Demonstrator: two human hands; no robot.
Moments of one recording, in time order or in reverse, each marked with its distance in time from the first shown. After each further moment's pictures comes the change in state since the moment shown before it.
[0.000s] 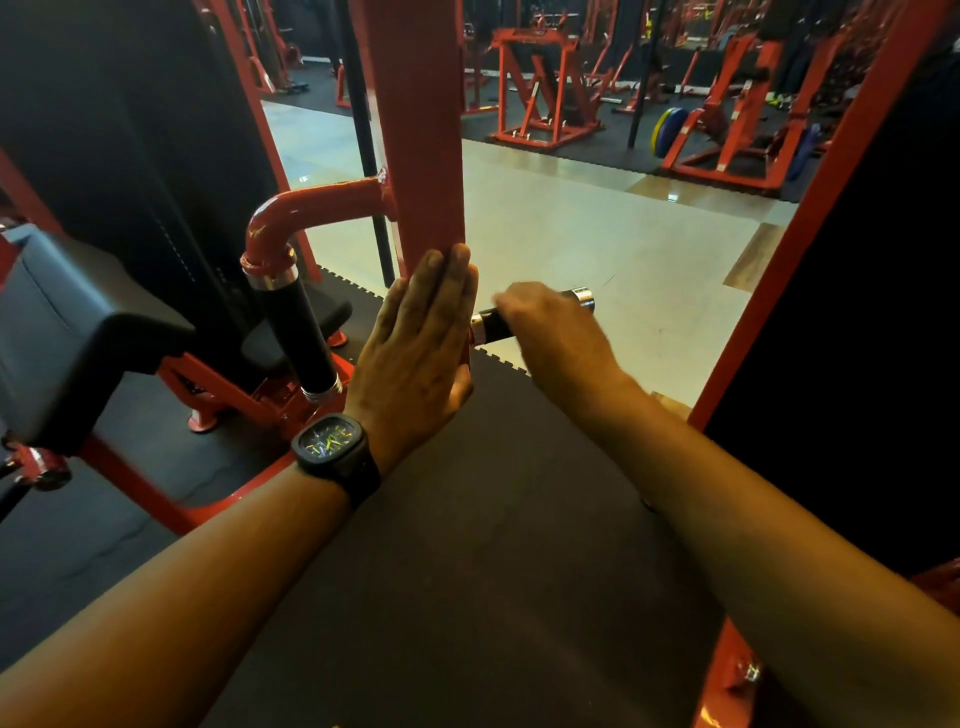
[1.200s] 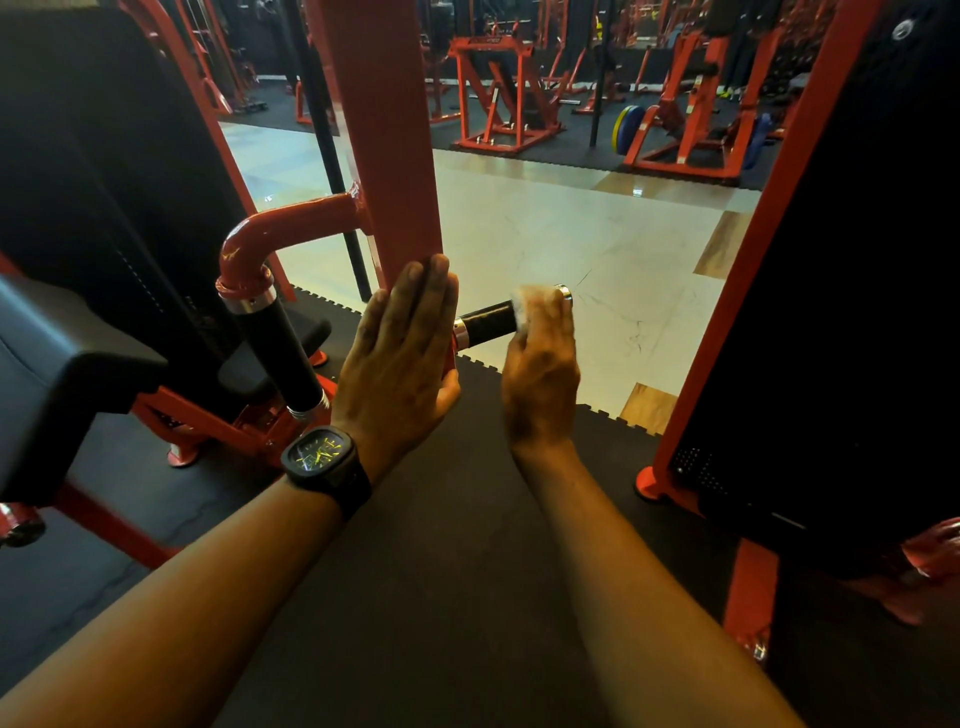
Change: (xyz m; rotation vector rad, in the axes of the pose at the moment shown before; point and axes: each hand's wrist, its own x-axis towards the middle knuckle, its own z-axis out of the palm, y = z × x) left_hand 0.005 -0.009 0.015 0.077 0.025 0.026; right_hand -0.017 -0.036 0.059 0.362 0.680 0.526
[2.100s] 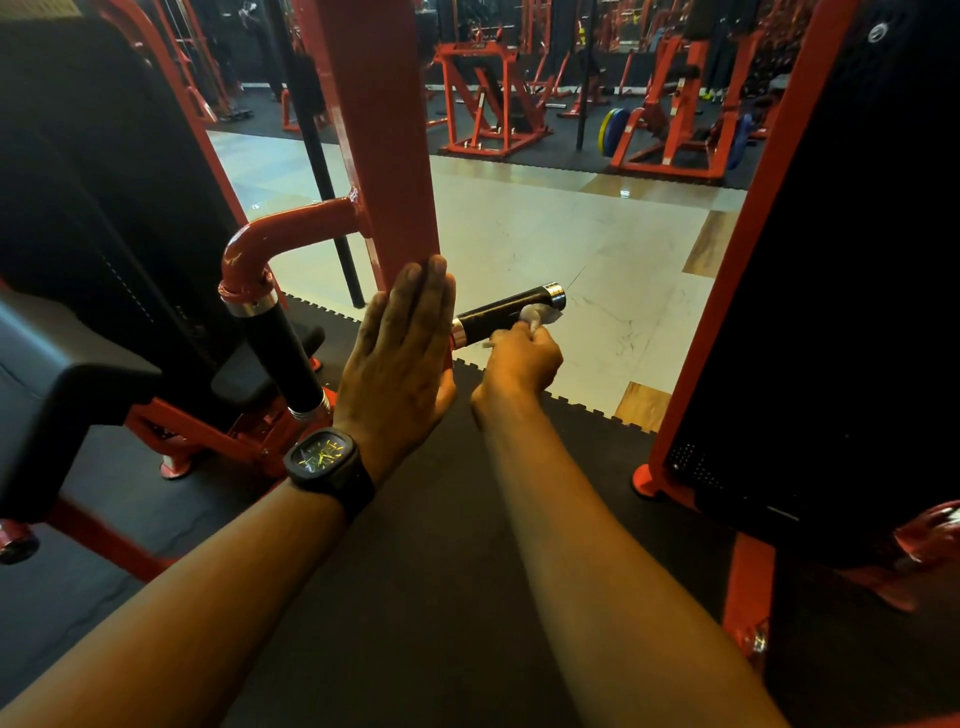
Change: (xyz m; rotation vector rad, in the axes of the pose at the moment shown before) left_hand 0.001 -0.003 0.000 -0.078 -0.020 0.003; right_hand 0.023 -0.073 0.000 0.742 0.082 1.225
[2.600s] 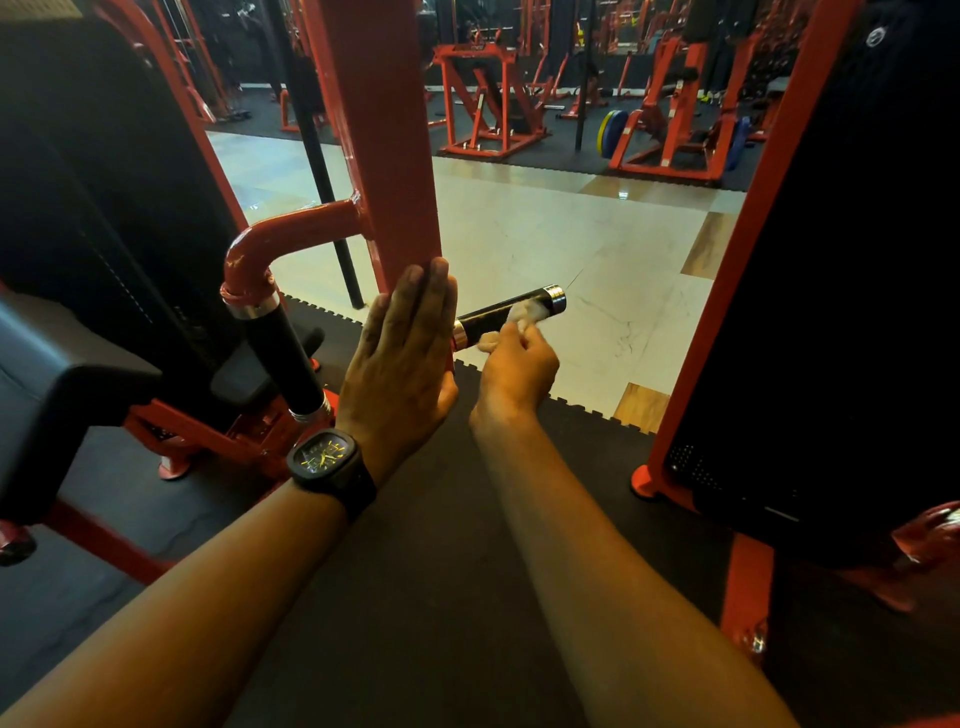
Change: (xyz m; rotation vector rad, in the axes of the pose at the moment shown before) left_hand 0.000 -0.001 0.001 -0.022 0.032 0.004; right_hand -0.007 0.006 -0.007 -0.122 -0.056 -0.174
